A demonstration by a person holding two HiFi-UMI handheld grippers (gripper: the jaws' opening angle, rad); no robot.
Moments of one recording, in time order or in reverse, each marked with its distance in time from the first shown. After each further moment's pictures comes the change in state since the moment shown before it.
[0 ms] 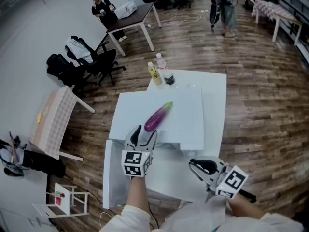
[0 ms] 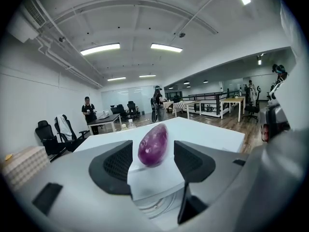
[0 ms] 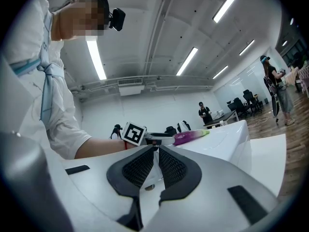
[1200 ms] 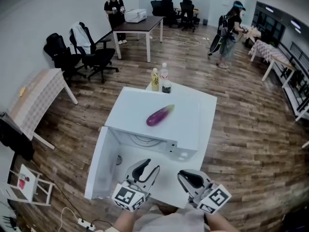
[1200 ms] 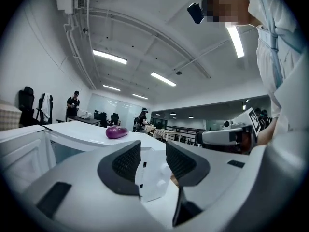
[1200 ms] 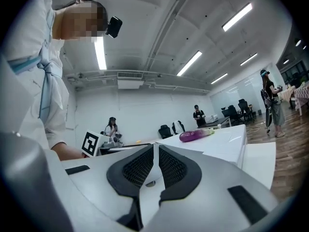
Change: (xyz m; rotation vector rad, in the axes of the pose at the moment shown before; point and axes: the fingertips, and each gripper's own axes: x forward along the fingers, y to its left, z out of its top) left arm -0.146 -0.103 -0.024 -0.267 -0.317 -0.257; right arm -0.001 0.064 -0.015 -0.086 0.039 -0.100
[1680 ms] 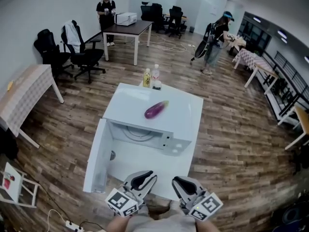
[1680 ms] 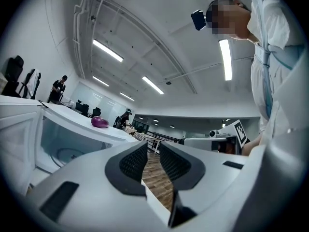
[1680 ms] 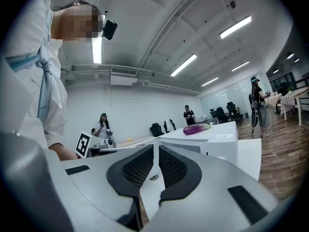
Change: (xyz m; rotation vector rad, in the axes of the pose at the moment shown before) left arm -0.060 -0.060 -0.014 -0.138 -0.054 -0.246; right arm -0.030 0.060 -0.018 -0.007 0.014 -0.144
